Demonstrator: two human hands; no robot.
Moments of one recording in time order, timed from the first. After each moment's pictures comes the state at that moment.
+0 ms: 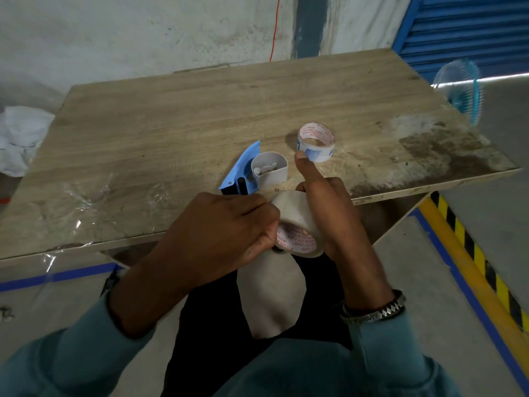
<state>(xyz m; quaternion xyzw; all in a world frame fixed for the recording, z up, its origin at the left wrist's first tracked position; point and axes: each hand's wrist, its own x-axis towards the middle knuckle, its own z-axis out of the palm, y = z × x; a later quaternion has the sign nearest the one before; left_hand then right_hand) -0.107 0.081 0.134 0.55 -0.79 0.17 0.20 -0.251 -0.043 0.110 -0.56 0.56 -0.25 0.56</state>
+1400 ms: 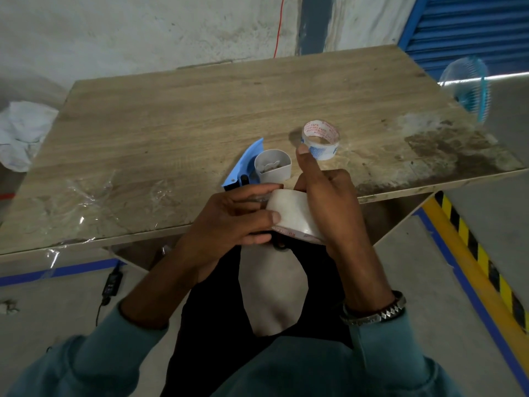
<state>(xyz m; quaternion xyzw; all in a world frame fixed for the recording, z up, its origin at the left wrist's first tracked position) -0.114 0.069 0.113 0.61 -0.32 -0.52 0.50 -0.251 -0.038 0.114 -0.61 0.51 -0.32 0.51</state>
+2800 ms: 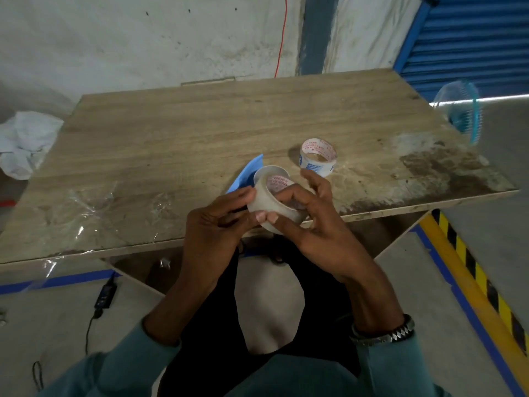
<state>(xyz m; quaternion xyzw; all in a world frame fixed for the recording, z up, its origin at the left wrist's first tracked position) -0.118 0.058 0.085 0.60 -0.27 -0.30 0.69 -0.269 -0.042 0.091 -0.77 0.29 -0.27 0.51</state>
